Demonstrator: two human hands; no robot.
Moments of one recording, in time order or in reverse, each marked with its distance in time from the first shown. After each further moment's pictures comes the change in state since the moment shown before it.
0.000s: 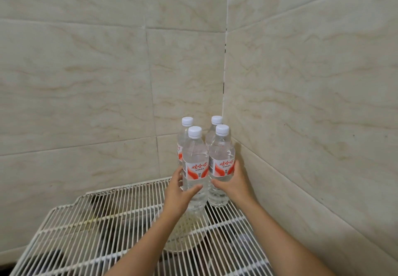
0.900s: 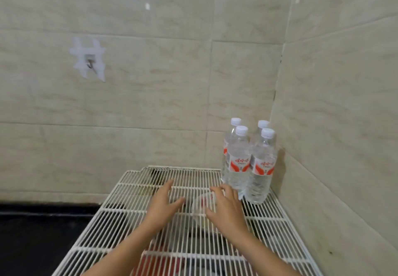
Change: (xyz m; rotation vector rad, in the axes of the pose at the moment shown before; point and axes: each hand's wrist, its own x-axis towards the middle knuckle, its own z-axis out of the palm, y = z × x) left_hand -0.096 -0.018 -0.109 0.361 0.188 -0.142; right_hand -0.093 -0.014 0.072 -0.676 -0.313 -0.395
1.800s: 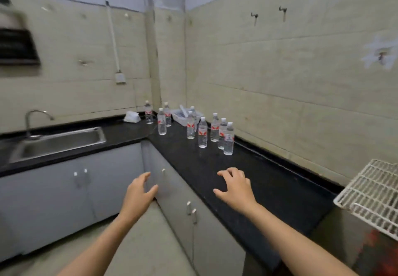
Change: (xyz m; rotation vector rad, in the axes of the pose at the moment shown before) left_hand -0.537 -0.164 -0.388 0.296 0.961 -0.613; right_hand -0.290 -0.435 0.148 0.136 -0.428 -0.877
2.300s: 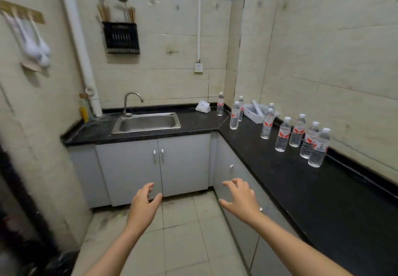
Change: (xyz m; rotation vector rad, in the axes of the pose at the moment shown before) left_hand -0.008 -0.167 -0.141 -0.048 0.270 -0.304; right_hand 0.058 -0.190 0.134 0.057 -0.250 -0.268
